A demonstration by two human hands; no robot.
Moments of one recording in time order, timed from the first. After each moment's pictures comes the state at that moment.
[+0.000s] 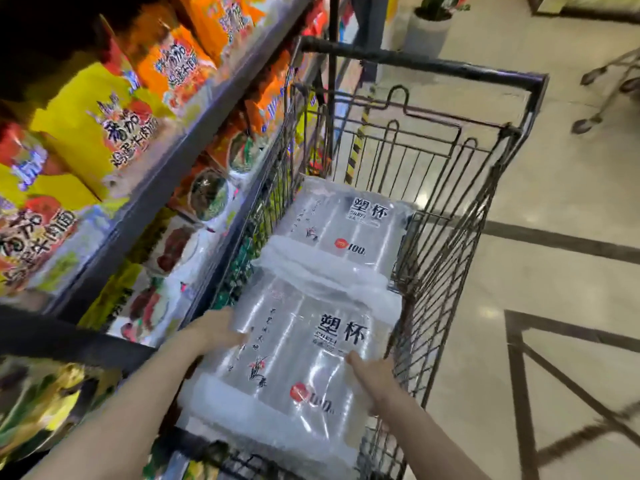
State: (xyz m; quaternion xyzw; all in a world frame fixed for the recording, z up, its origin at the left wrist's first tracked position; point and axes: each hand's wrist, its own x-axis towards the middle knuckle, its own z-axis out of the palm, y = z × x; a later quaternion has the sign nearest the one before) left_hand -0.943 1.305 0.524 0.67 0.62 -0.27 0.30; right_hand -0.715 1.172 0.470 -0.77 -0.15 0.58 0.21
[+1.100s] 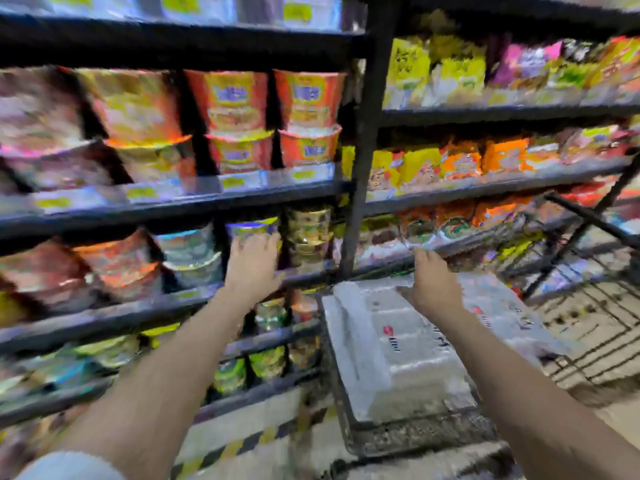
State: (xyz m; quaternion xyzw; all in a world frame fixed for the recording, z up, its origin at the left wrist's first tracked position) left_hand -0.965 0.946 0.690 0.47 0.88 0.05 -0.08; right_hand -0.741 1.106 0.713 -0.44 -0.89 0.07 0.07
